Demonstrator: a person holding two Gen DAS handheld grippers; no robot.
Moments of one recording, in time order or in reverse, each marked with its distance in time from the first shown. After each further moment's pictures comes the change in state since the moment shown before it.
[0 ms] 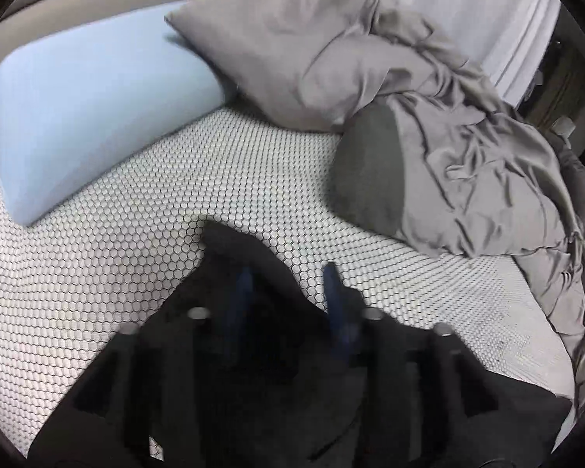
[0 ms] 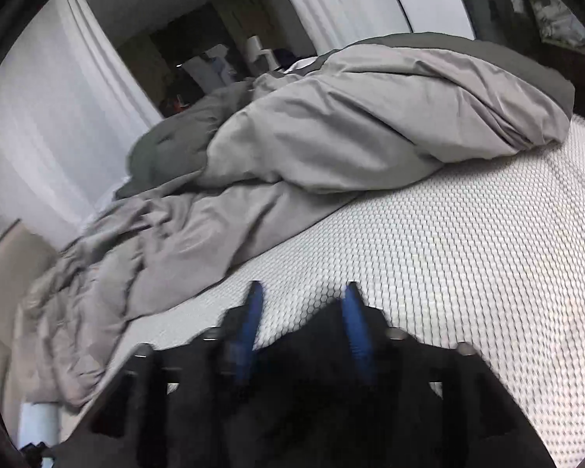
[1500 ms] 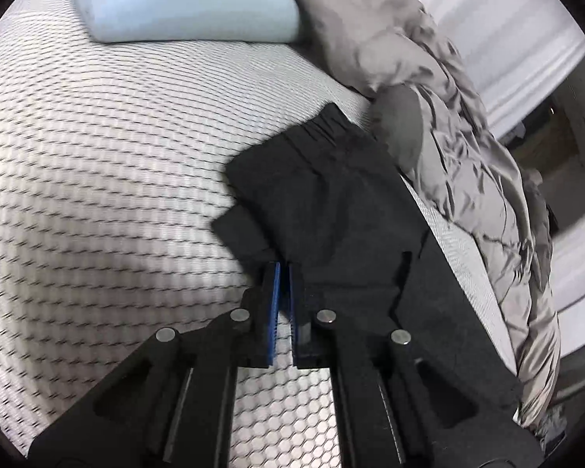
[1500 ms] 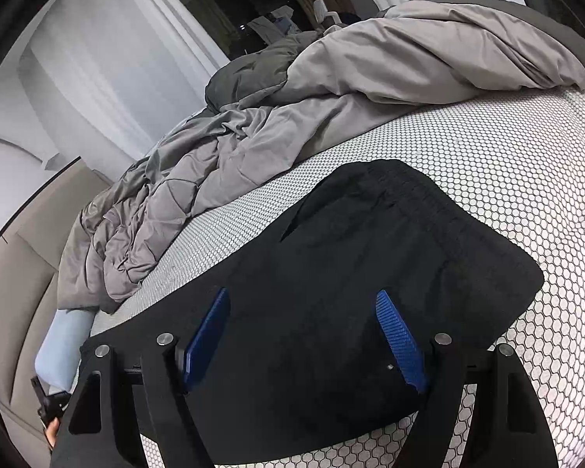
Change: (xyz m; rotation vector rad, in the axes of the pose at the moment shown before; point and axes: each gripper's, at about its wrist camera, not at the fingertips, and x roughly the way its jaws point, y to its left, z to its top) left arm -0.032 0.143 -0.139 -0.249 0.056 -0.234; right arm -0.090 -0.015 -0.129 -0.111 0.138 0.264
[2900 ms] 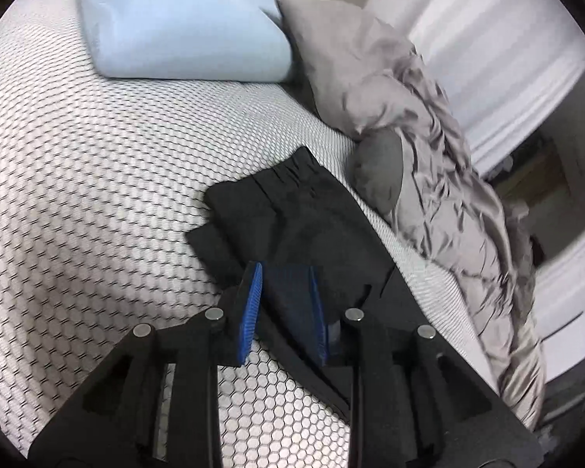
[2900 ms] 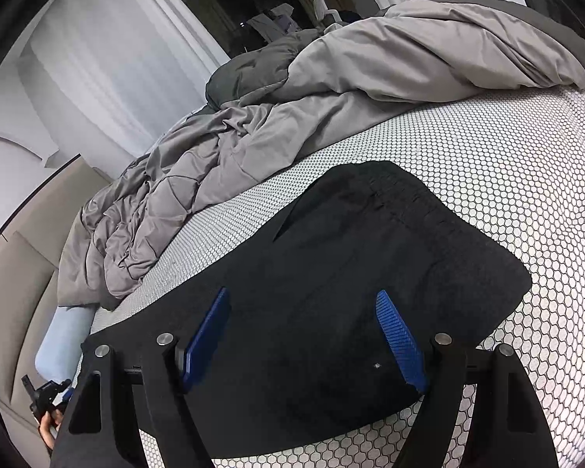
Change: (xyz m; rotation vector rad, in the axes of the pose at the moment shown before) left arm -0.021 -0.012 0.012 -0.018 -0.100 -0.044; right arm -0.001 0.001 -0.006 -0.010 0.018 -0.006
